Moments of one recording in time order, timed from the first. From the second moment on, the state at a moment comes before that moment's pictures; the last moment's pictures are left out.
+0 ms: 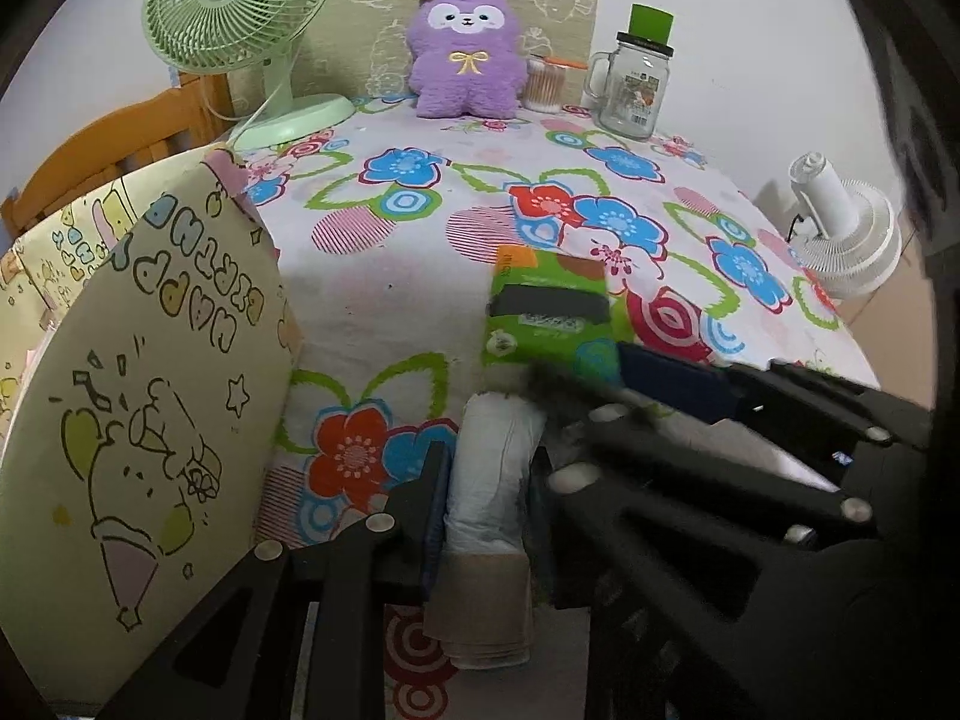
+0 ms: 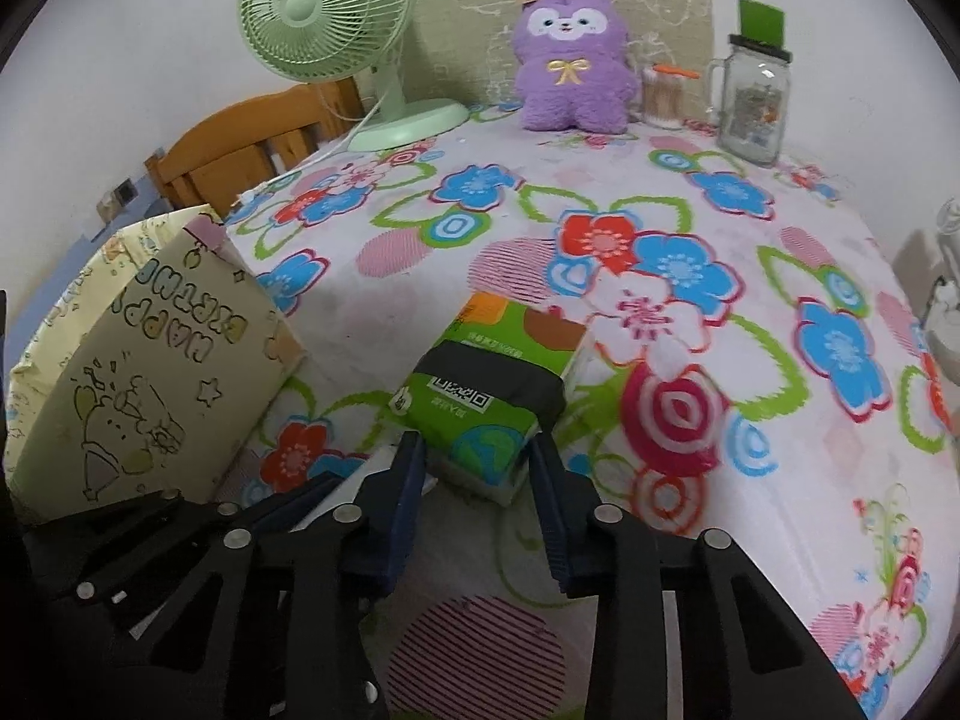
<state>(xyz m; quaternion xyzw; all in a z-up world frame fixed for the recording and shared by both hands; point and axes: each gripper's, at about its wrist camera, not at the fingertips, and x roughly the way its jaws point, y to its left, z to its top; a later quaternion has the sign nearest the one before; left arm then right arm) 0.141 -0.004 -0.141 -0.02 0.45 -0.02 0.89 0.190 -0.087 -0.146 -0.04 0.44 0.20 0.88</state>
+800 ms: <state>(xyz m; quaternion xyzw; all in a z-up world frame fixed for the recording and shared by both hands) 0.118 -0.024 -0.137 0.00 0.44 -0.03 0.90 0.146 -0.124 -0.128 -0.03 0.41 0.15 0.90</state>
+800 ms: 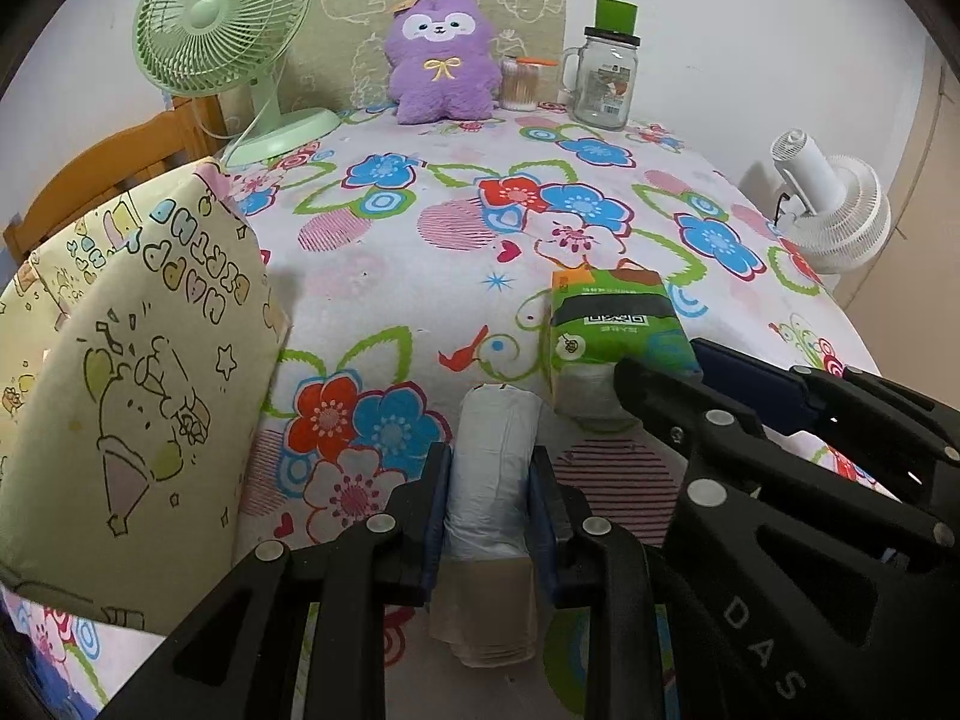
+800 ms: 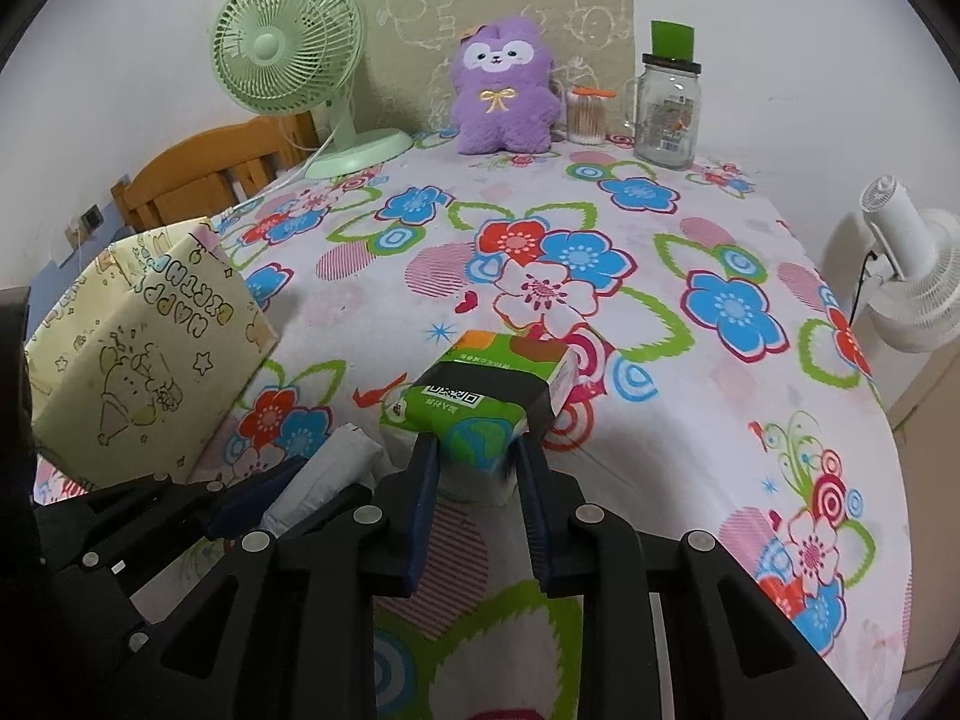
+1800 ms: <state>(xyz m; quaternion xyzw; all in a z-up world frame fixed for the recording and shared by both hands) 0.073 -0.036 -0.098 0.03 0.39 -0.04 0.92 0.093 -0.139 -0.086 -0.02 0.36 0.12 0.92</state>
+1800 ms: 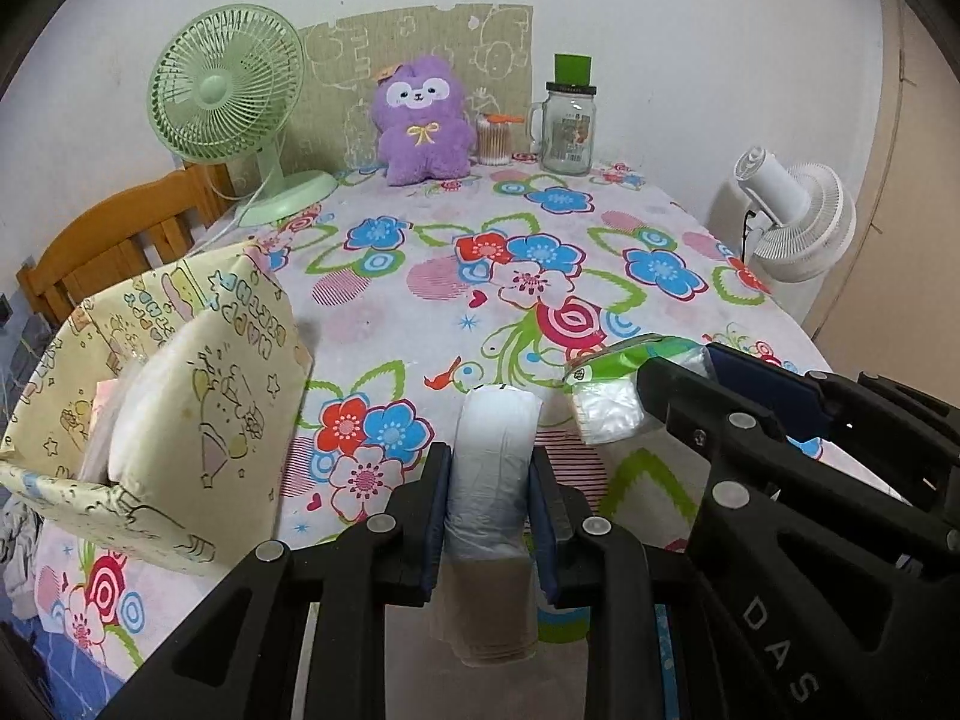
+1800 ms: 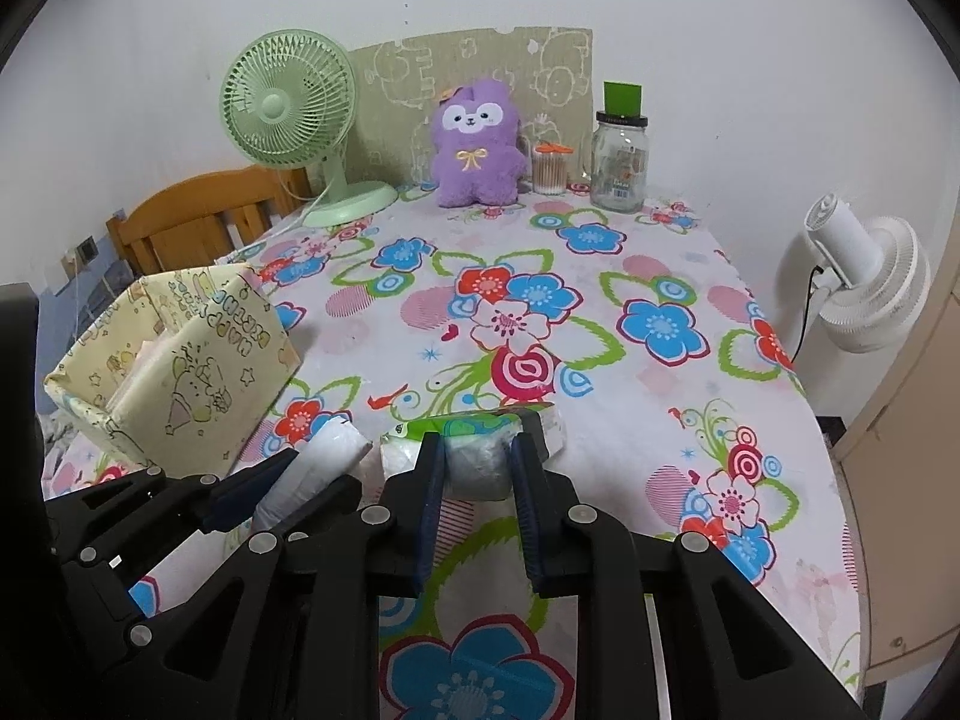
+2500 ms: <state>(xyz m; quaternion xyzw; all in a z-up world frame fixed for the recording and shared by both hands) 0.055 -0.031 -0.053 0.04 0.36 -0.05 0.93 0.069 -0.132 -0.040 -0.03 0.33 0.10 0.94</state>
